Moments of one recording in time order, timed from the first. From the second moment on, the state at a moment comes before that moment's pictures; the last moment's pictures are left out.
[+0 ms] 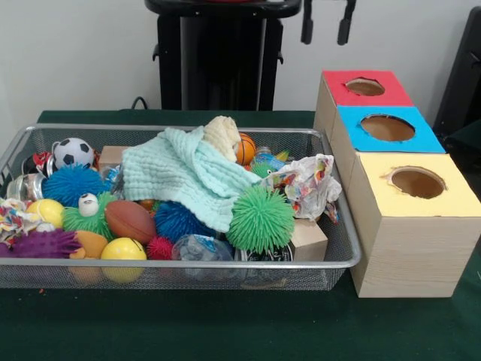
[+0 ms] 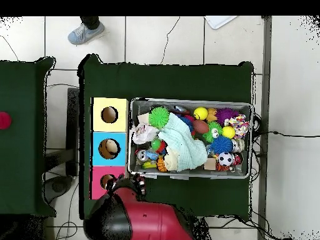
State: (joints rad) arm -0.09 -1.09 -0.01 2.20 -0.02 0.29 1.57
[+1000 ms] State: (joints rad) arm -0.33 -0.76 -0.01 2.11 -0.25 0.09 1.57
